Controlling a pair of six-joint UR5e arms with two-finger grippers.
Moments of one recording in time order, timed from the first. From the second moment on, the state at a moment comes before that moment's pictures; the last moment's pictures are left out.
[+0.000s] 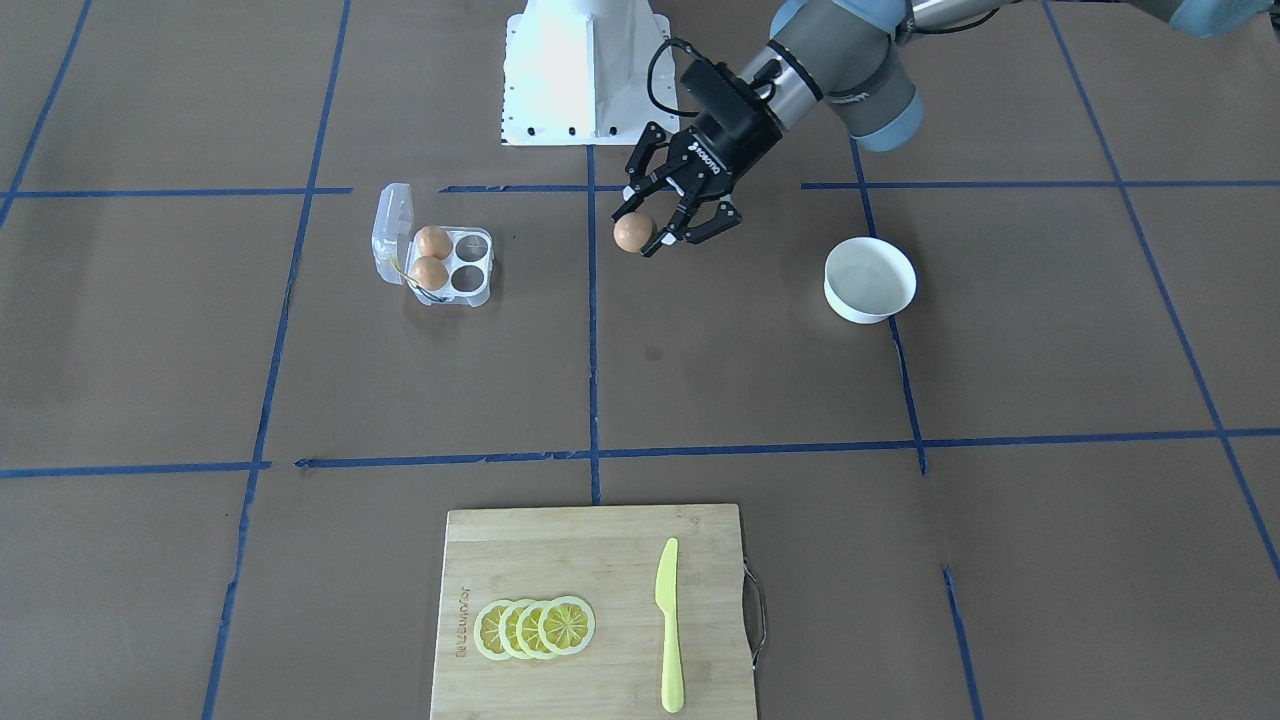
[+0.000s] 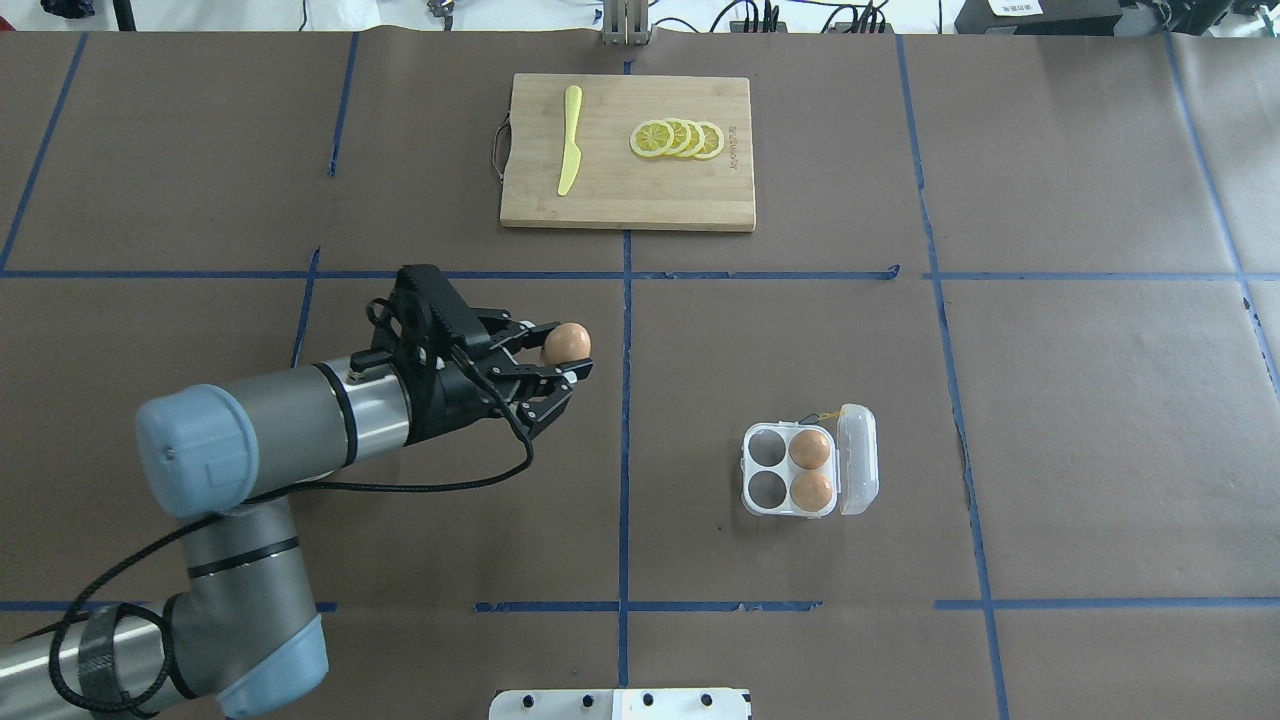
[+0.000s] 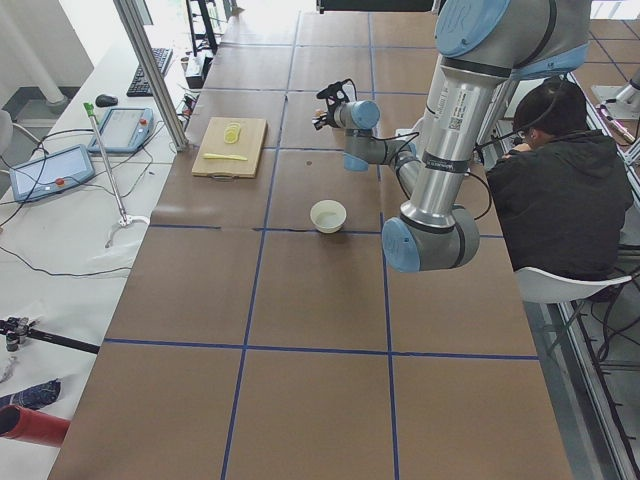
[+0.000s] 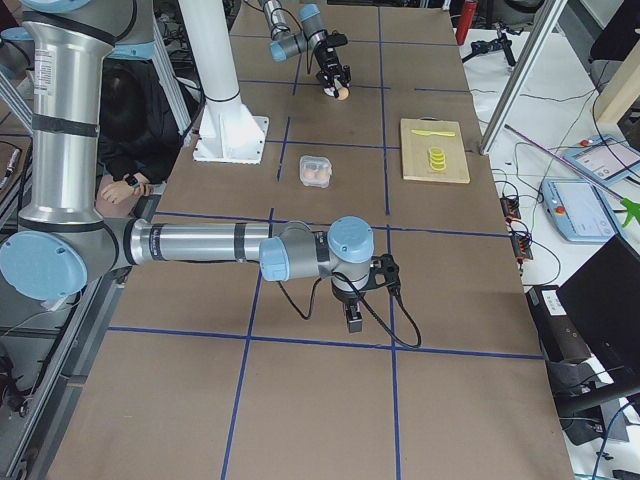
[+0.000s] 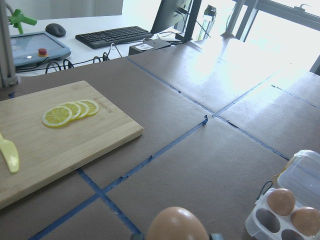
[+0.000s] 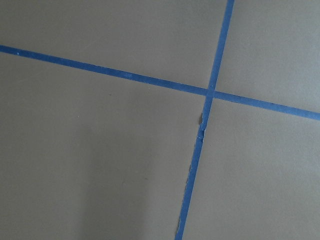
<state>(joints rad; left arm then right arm) -0.37 -2.00 -1.74 -2.67 -1.47 -0.45 1.50 -1.70 1.73 -1.45 2.36 -0.04</state>
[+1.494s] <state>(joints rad) -0.18 -2.36 -1.30 -2.85 -1.38 -0.25 1.50 -1.70 1.73 -1.45 2.36 -0.04</state>
